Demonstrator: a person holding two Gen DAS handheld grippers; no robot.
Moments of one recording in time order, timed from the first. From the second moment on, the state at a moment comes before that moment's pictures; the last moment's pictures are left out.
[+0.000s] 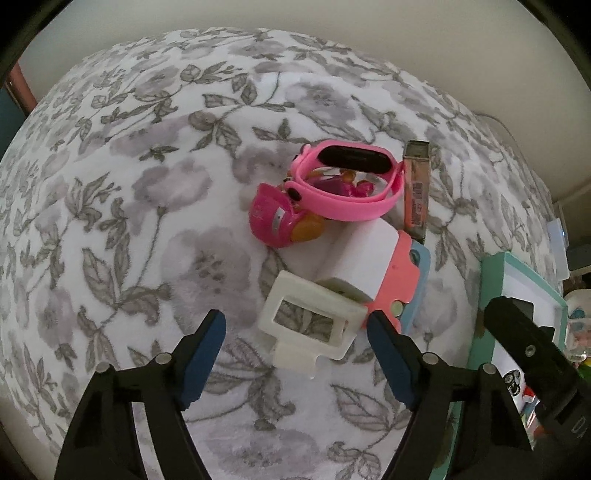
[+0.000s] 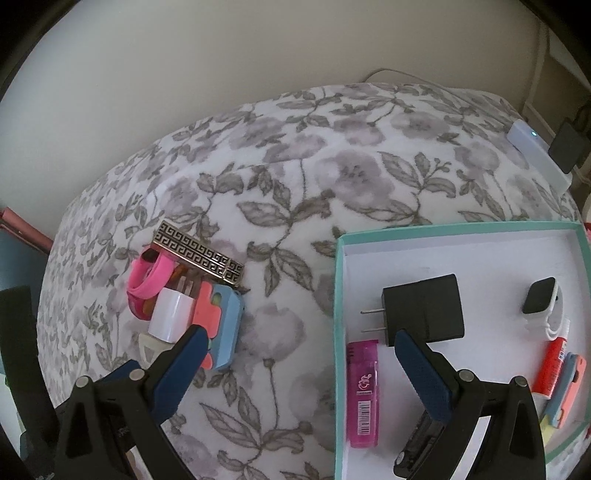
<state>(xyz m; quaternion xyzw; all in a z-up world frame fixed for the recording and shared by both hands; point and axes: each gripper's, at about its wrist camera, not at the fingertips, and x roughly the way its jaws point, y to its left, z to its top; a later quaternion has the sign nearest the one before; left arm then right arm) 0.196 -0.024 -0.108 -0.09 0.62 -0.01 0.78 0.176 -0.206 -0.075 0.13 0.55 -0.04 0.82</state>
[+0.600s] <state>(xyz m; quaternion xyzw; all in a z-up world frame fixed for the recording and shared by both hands) 0.195 0.013 -0.105 -0.11 0.60 0.08 0.79 0.183 -0.173 -0.082 0.10 0.56 0.01 0.83</state>
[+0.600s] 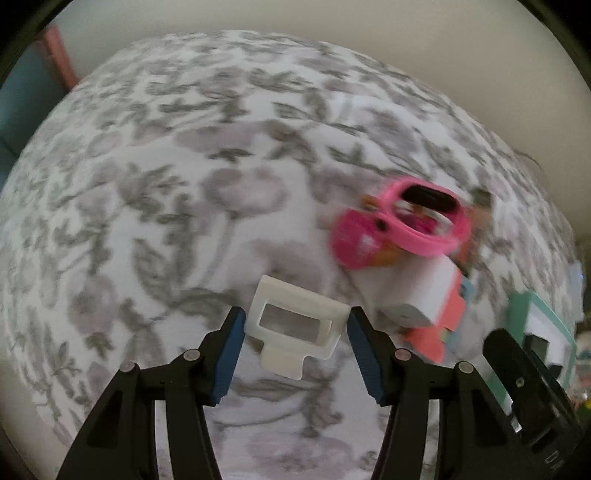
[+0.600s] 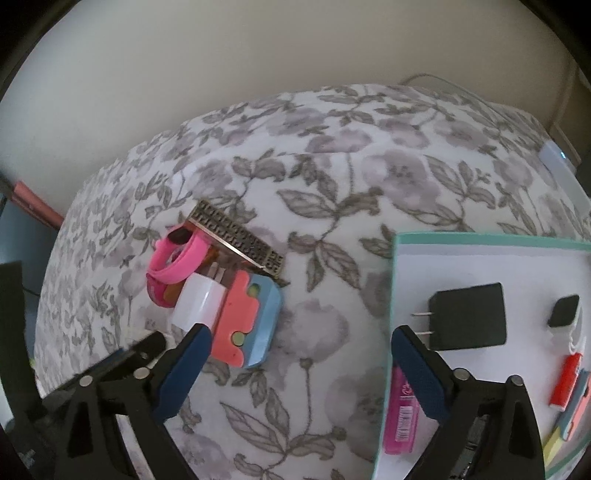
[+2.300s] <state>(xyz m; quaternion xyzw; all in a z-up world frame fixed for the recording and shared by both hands) 0.183 0.019 -0.072 -0.12 0.58 0.10 0.80 0.148 -0.141 -0.112 0.05 0.61 0.01 0.79</state>
